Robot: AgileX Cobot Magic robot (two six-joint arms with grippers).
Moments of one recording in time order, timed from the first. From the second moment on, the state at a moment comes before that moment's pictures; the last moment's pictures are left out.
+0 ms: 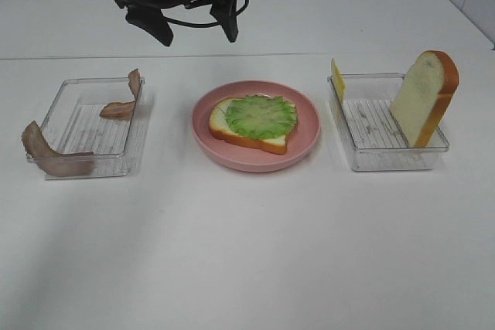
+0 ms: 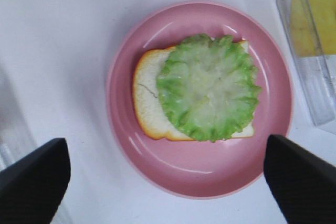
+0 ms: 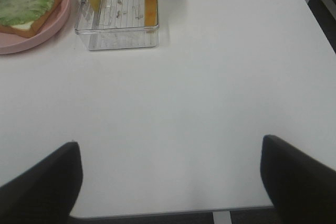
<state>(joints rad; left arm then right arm) -0.42 2.31 -2.27 -0.14 1.21 -0.16 0.09 0.00 -0.46 -0.13 1.11 0.09</state>
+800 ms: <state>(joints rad) -0.27 2.17 -2.05 -0.04 1.22 -0.14 0.09 0.00 -0.46 -0.13 1.11 0.09</state>
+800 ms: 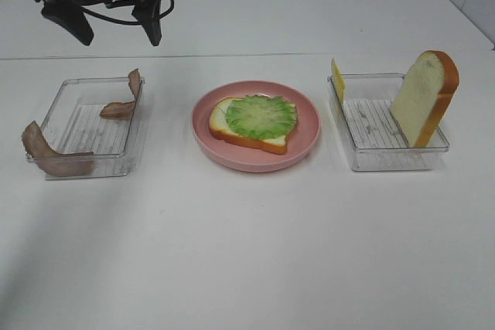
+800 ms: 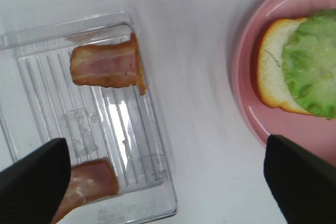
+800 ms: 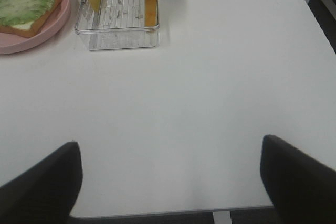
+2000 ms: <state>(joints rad) -0.19 2.47 -2.25 -0.10 1.22 -0.27 0.09 0.00 -0.46 -0.13 1.11 0.09</state>
